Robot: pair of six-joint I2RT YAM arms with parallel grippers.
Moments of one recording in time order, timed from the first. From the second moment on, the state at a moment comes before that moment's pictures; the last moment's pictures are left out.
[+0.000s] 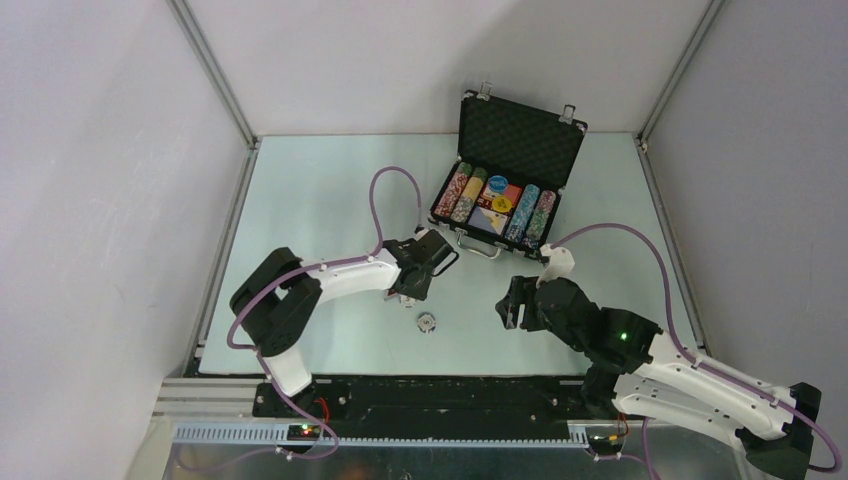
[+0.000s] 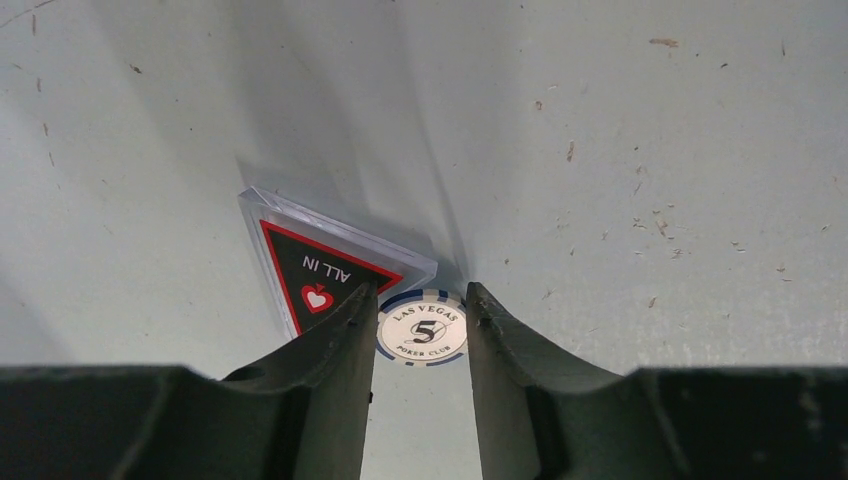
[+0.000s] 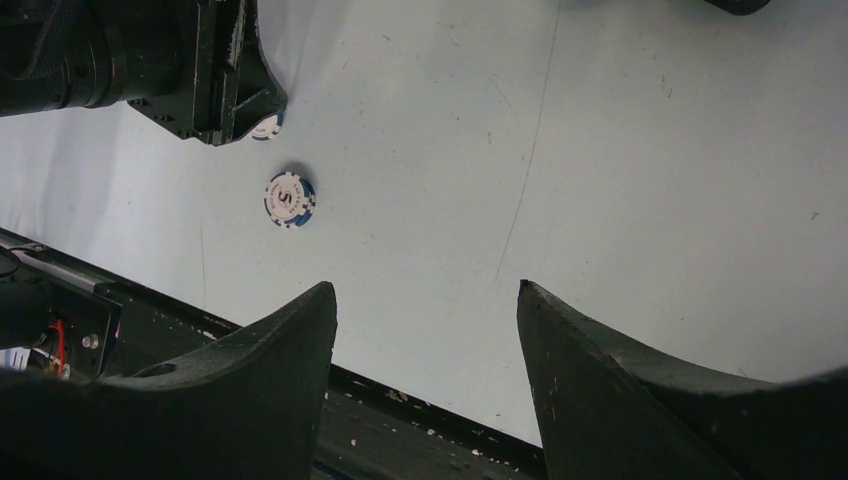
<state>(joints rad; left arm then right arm) -0.86 1.73 1.04 -0.54 -0.33 -0.47 1.03 0.67 0.63 -0.62 0.40 0.73</state>
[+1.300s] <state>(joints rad) -0.85 1.24 0.99 -0.61 -0.41 -0.51 1.00 0.75 0.63 -0.52 0.40 0.65</state>
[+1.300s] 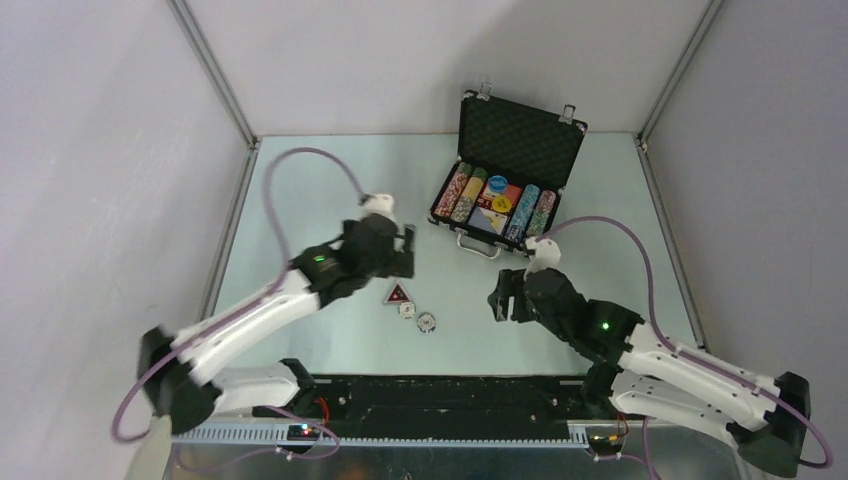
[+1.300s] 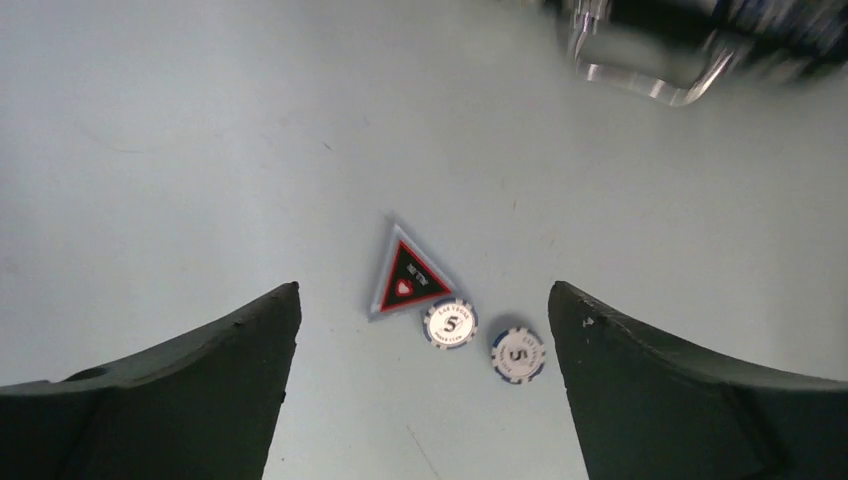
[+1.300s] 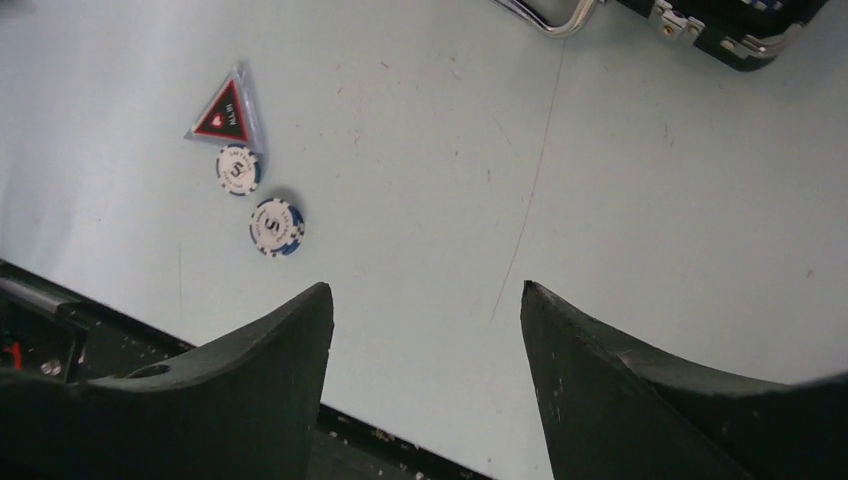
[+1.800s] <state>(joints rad) -0.58 0.76 0.87 -0.71 -0.44 -0.46 1.06 1.57 1.09 -0.27 0.24 0.50</state>
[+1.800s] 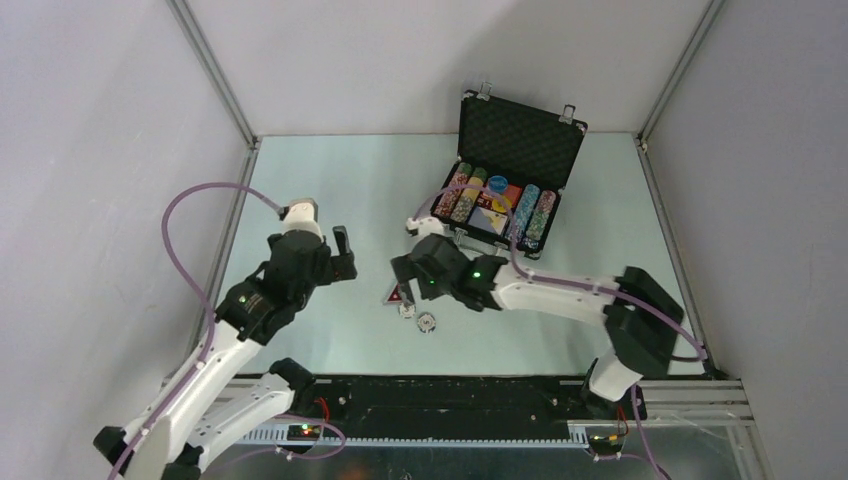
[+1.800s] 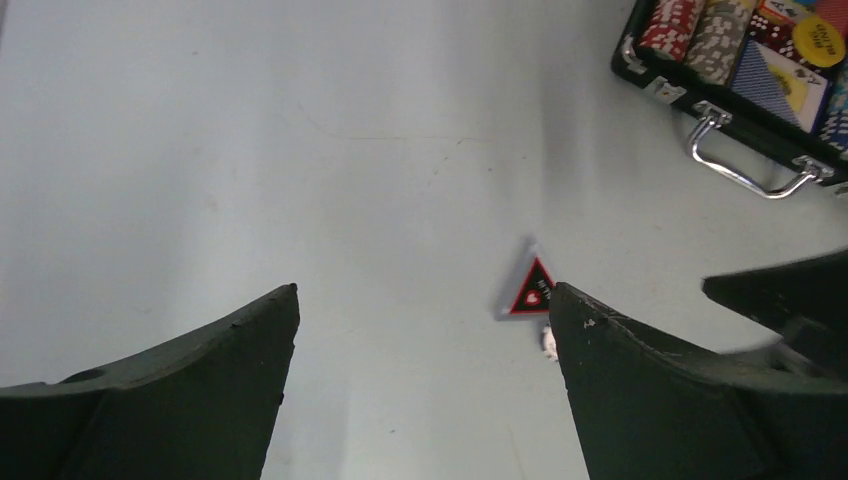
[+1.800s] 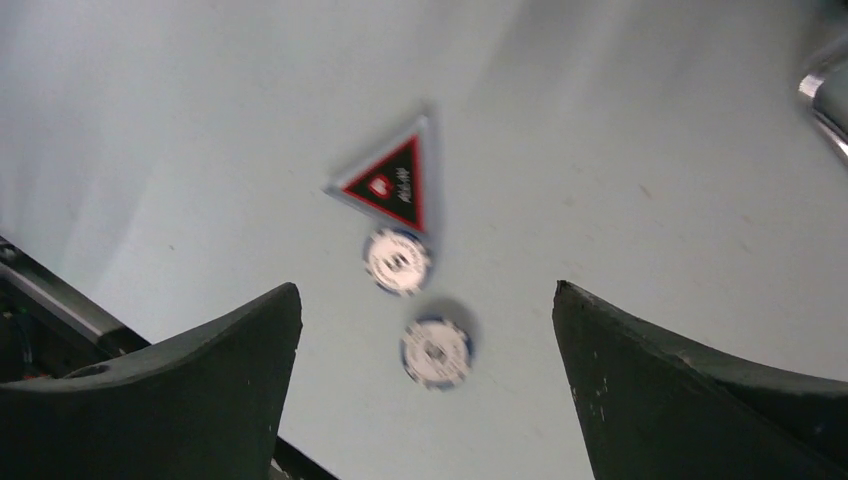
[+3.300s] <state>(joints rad) -0.30 0.60 0.80 -0.72 -0.14 -0.34 1.10 2.13 1.58 -0.49 0.25 0.49</state>
